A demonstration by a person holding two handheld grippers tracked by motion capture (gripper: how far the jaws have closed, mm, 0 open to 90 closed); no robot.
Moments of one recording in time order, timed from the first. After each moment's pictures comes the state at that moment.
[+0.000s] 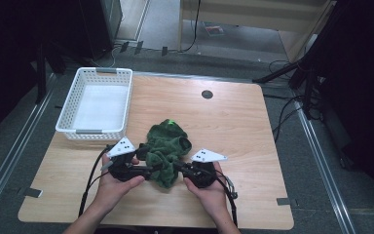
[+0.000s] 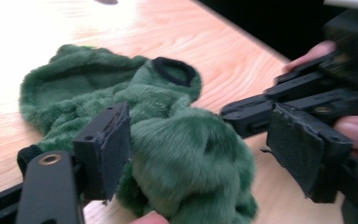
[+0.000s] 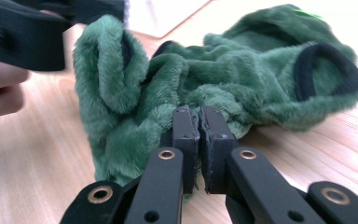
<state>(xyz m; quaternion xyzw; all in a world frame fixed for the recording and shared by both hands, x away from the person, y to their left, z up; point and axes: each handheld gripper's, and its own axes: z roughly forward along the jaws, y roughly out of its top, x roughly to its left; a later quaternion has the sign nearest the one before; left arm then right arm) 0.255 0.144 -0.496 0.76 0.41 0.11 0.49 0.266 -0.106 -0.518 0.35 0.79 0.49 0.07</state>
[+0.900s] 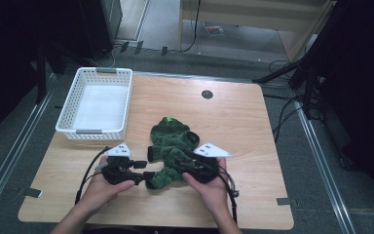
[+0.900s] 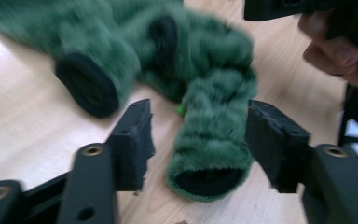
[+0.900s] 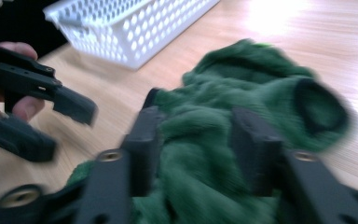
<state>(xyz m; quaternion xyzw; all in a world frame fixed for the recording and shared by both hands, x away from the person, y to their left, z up) 0.255 0.163 -0.522 0.81 0.38 -0.01 0.45 0.272 -0.100 -0.501 0.39 0.77 0.49 0.13</state>
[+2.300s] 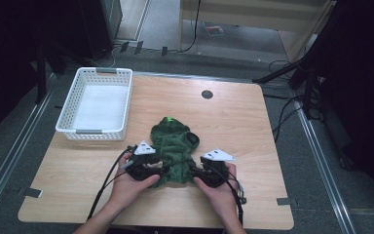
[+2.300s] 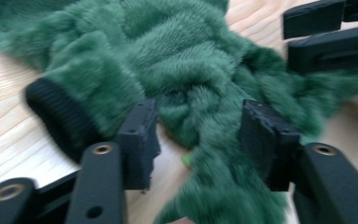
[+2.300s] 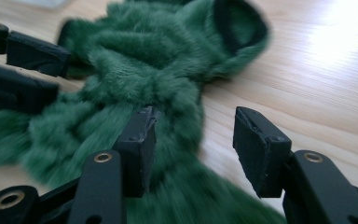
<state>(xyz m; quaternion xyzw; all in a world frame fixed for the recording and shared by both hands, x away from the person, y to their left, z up) 0.276 0.097 -0.531 0.80 0.44 0.09 0.39 0.275 -0.131 -0.528 0.46 0.78 0.39 0.15</state>
